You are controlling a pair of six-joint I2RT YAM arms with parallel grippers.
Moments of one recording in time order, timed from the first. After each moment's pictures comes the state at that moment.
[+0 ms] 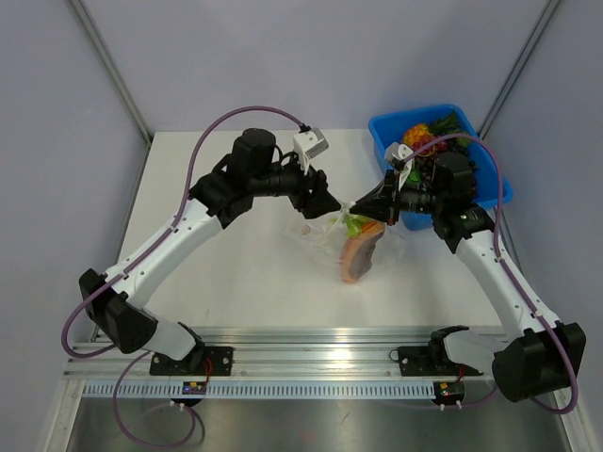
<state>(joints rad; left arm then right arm) -0.68 1.45 1.52 -0.45 0.54 -0.06 0.24 1.16 1.03 -0.15 -1.07 -0.08</state>
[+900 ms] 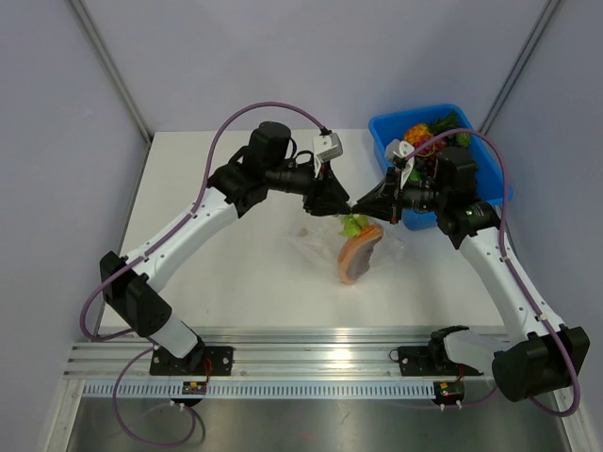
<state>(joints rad) -0.69 1.57 1.59 -0.41 0.86 0.07 0.24 1.16 1.12 -0.29 -1.09 -0.16</state>
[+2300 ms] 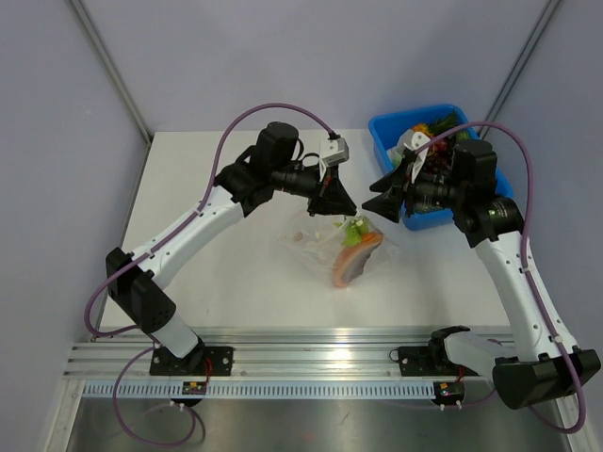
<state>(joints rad) -0.71 1.61 1.63 -0.43 0.94 0.10 0.22 1.12 1.28 -0.55 -0.93 -0.28</state>
